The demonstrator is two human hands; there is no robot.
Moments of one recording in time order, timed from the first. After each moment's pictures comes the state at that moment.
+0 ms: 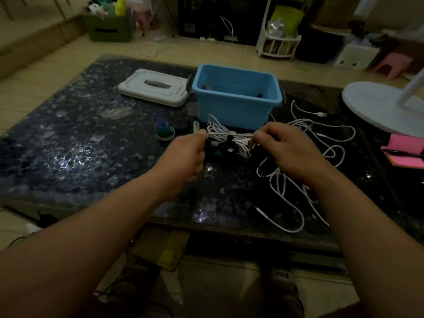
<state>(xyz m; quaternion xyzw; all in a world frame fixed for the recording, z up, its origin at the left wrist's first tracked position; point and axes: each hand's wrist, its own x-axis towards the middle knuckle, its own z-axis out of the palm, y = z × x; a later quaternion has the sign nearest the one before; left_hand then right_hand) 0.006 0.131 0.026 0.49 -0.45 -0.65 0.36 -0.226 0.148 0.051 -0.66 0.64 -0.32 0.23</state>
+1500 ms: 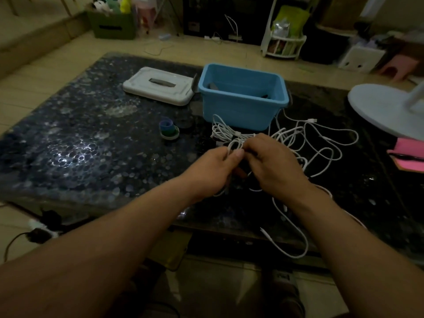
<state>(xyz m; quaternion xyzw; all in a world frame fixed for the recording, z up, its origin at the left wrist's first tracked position) -0.020 0.134 0.008 0.46 -0.67 -0.51 0.27 -0.198 0.148 0.014 -0.77 0.58 -0.25 0.05</state>
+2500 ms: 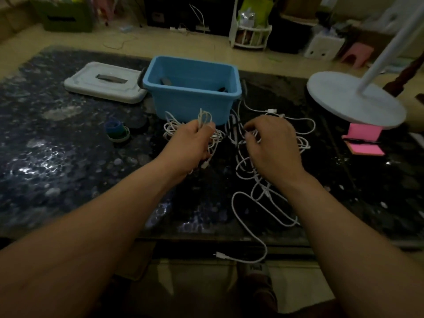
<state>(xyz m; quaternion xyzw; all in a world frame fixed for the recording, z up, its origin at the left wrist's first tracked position) -0.093 0.093 0.008 0.45 -0.58 -0.57 0.38 -0.292 0.136 0.013 -0.69 0.67 -0.26 -0.10</state>
